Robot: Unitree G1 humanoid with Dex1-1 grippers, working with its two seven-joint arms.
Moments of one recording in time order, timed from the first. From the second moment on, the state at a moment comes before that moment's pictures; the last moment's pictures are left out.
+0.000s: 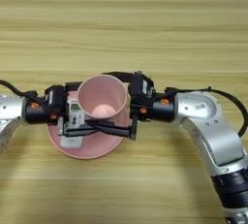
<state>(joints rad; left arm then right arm) -0.29 0.34 -0.30 0.01 -0.28 -0.12 -1.13 -0.22 -0.51 0.16 -0.28 0.43 0.16 1.09</state>
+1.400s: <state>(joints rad) -0.31 0.30 -0.24 0.10 -0.24 -0.16 -1.05 -0.22 -0.51 0.12 -0.24 0.42 0.14 1.07</state>
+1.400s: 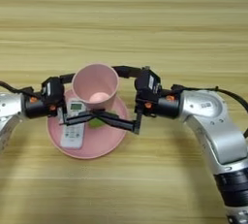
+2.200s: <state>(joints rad) -0.51 0.27 -0.06 0.45 -0.16 -0.16 -0.66 -0.29 -0.46 -0.05 0.03 0.41 0.05 0.92</state>
